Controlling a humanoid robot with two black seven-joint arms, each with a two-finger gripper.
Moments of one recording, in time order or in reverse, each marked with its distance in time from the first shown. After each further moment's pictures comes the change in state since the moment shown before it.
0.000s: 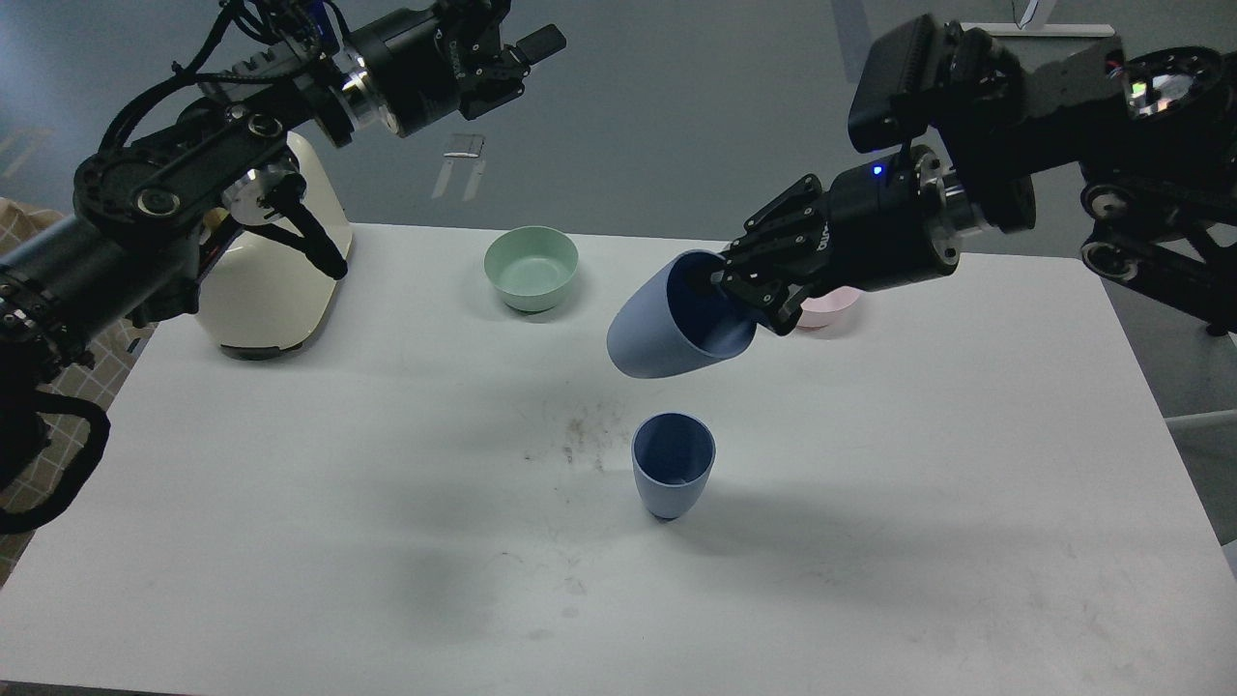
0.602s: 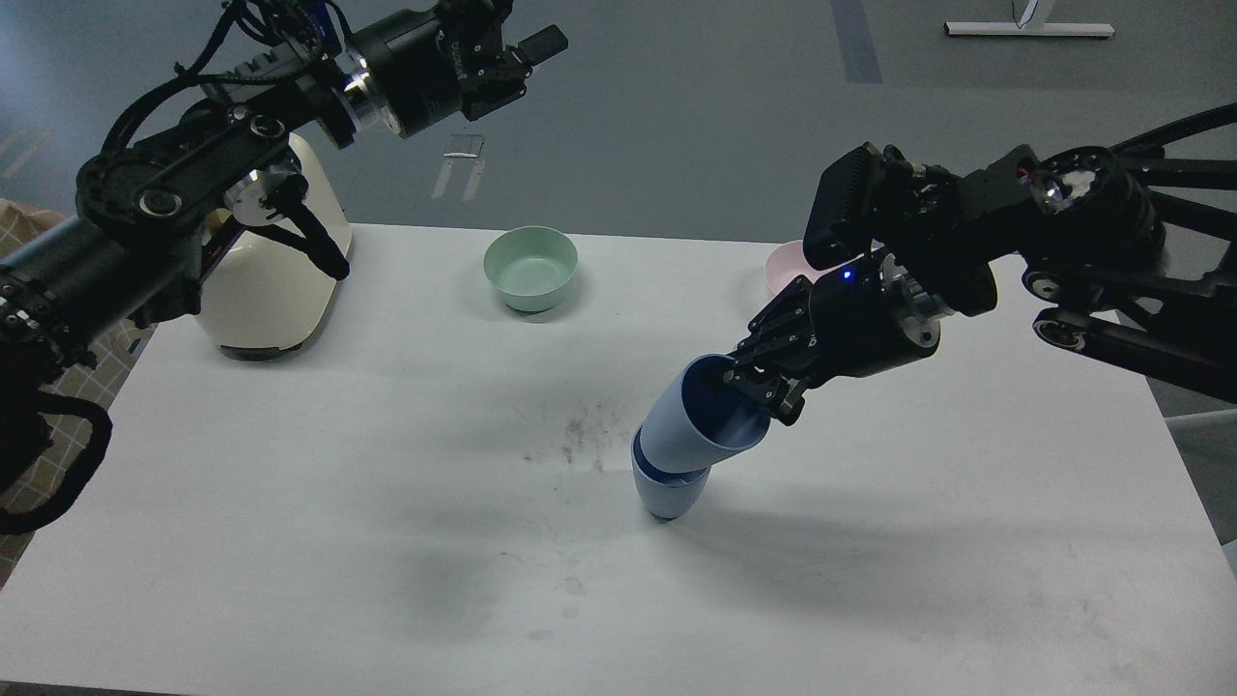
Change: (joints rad) left arm 0.002 -0.002 -0.002 0.001 -0.002 0.000 0.000; right arm -0.016 0.073 -0.139 -0.017 -0.044 0.000 0.000
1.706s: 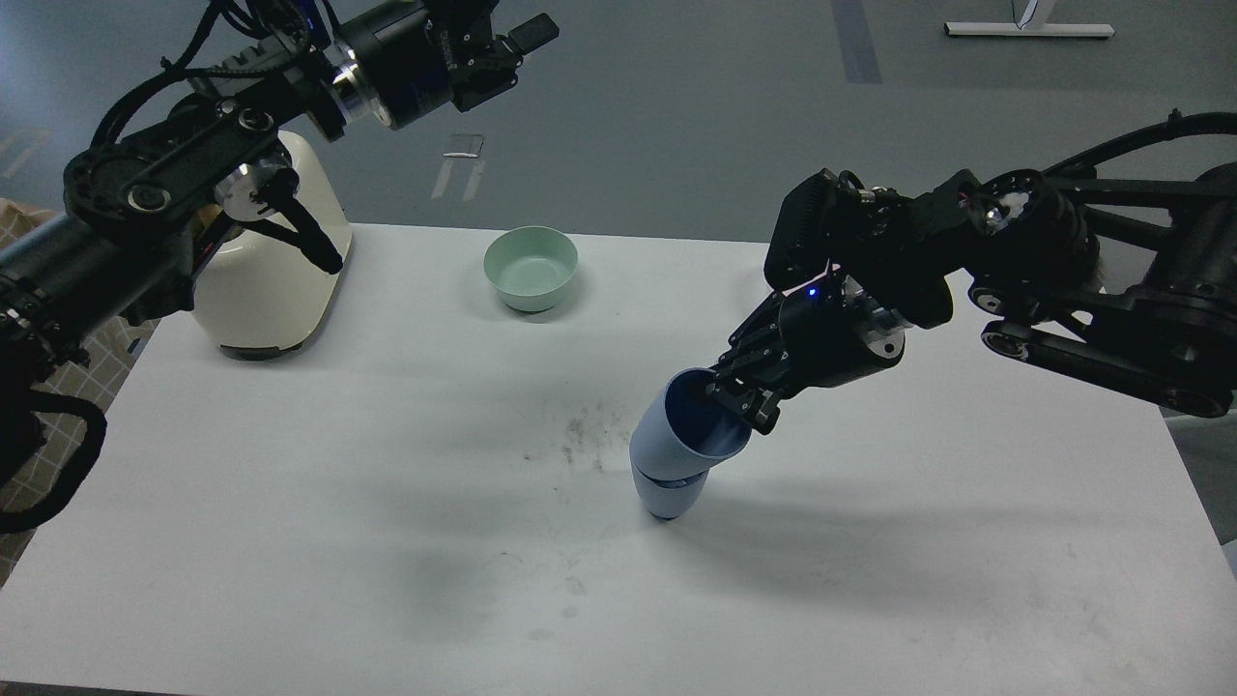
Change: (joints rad) left arm 0.000 0.010 -0.020 0.000 -0.001 0.000 0.000; right arm -0.036 0.084 -0.001 -0.083 -0.032 0.000 0.000
